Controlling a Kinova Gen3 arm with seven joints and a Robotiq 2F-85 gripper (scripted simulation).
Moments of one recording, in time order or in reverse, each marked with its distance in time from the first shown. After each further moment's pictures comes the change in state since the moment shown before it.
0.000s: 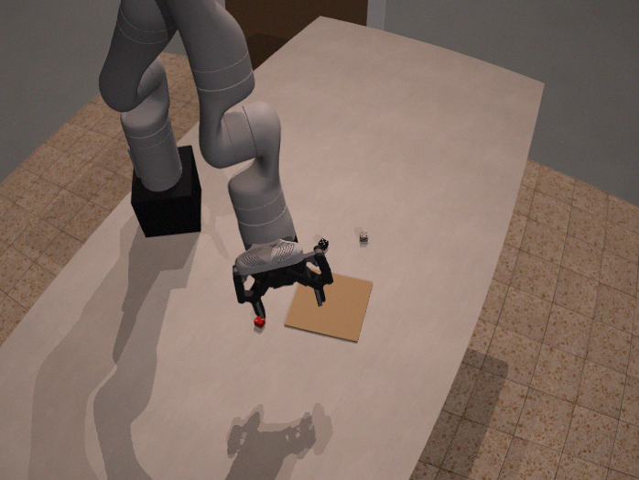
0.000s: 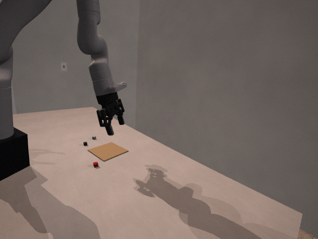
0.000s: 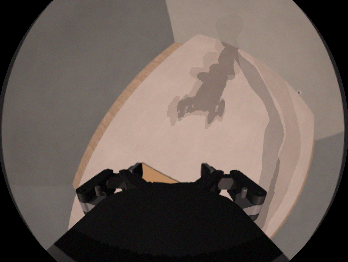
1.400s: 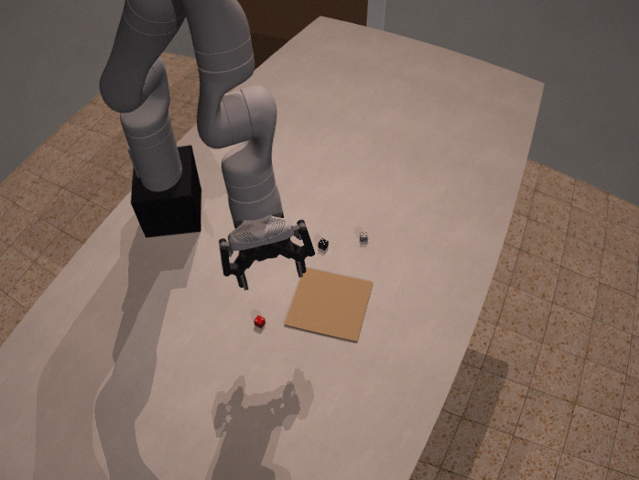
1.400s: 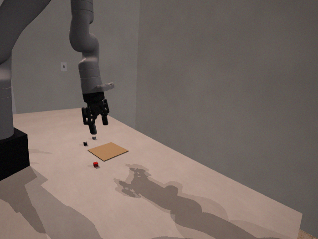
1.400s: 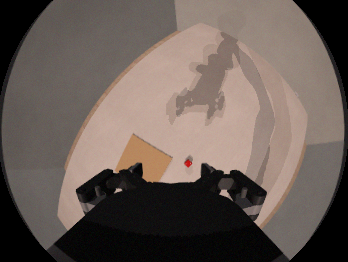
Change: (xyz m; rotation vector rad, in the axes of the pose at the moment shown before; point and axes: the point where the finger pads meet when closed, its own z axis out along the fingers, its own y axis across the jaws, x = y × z) arm -0.059 0.021 -0.016 -0.062 -0.102 -0.079
